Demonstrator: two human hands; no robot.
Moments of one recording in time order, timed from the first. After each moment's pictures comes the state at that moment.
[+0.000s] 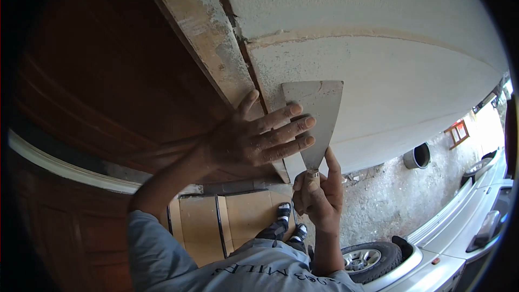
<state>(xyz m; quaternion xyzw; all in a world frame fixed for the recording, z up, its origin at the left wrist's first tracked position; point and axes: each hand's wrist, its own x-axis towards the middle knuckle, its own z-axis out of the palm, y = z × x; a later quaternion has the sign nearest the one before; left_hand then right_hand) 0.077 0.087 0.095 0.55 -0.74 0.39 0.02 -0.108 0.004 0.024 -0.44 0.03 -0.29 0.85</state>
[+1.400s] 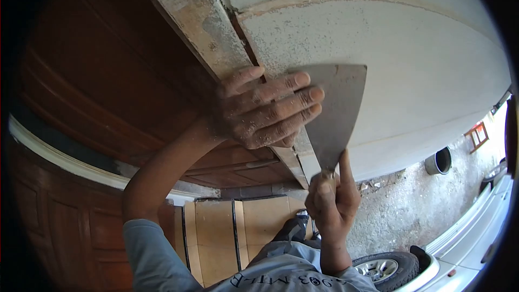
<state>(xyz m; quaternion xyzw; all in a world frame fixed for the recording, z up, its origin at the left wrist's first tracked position) 0.102 0.069 0.105 0.46 -0.72 0.52 0.05 -0.097 0.011 0.010 -0.48 0.09 -0.35 0.80</state>
